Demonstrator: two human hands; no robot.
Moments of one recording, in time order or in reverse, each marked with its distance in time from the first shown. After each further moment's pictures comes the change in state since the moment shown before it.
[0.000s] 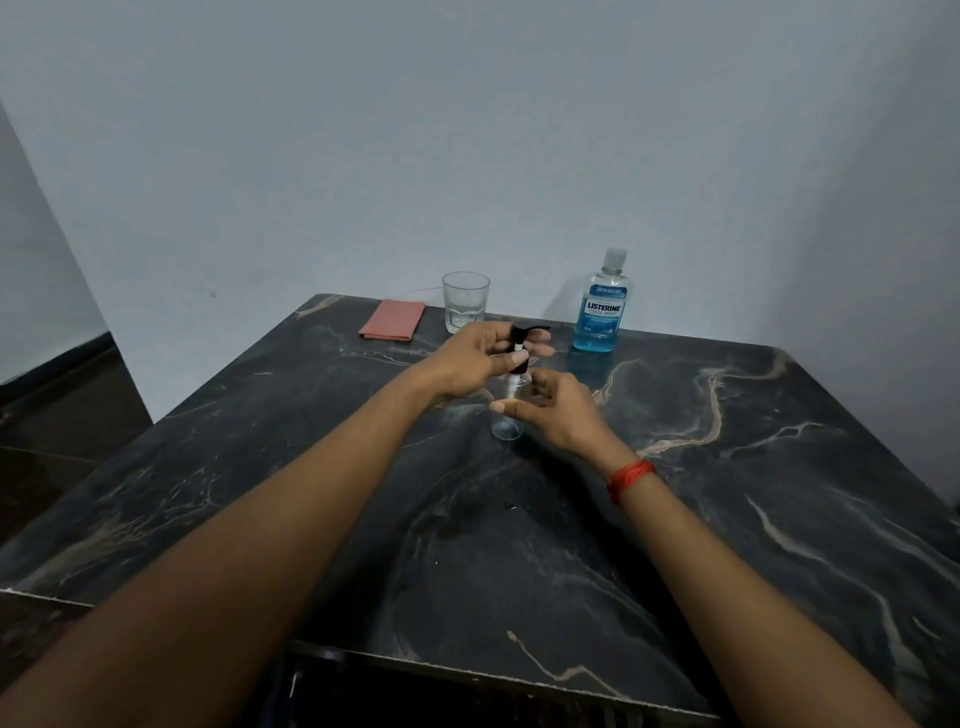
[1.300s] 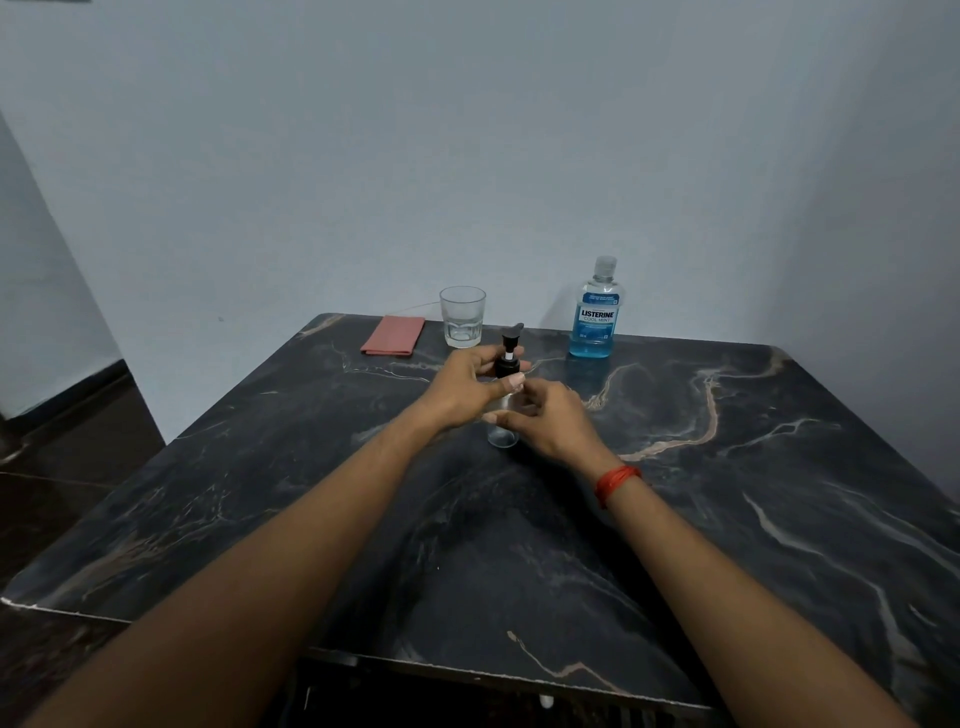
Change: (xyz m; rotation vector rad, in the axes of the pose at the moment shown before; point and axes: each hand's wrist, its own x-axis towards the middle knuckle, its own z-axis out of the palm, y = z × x) left_hand -0.013 -0.012 0.016 0.051 0.232 -0.037; right_hand 0.000 0.000 0.008 -0.108 0.083 -0.012
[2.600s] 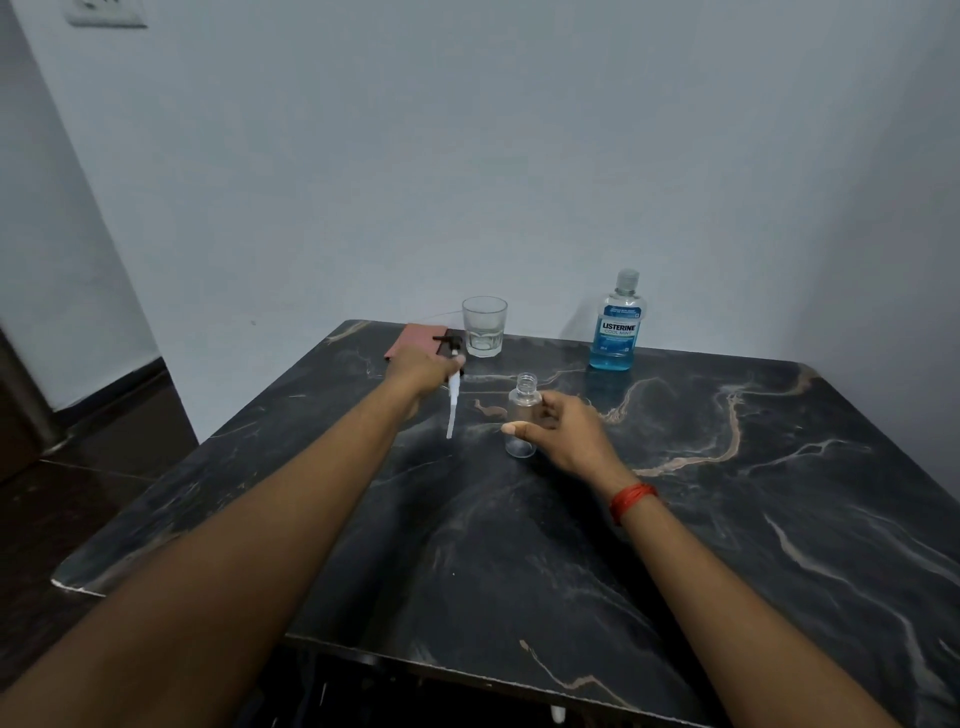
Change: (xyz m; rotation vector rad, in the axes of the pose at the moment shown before) left_hand 0.025 -0.021 -0.067 0.095 0.451 -0.393; right_hand -0.006 -0.005 -0.002 0.080 -0.045 0.001
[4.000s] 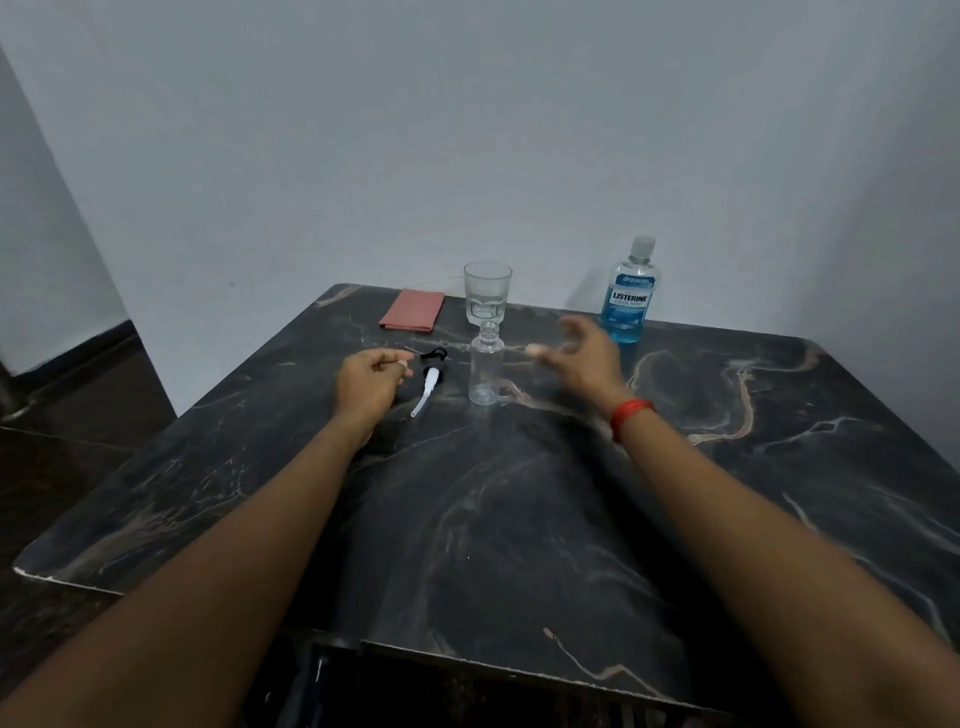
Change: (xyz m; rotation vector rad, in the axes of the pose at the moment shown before) left_hand 0.011 -0.098 -0.030 -0.160 0.114 0.161; right_hand 0.073 0.013 -0.001 0.055 0.204 0.161
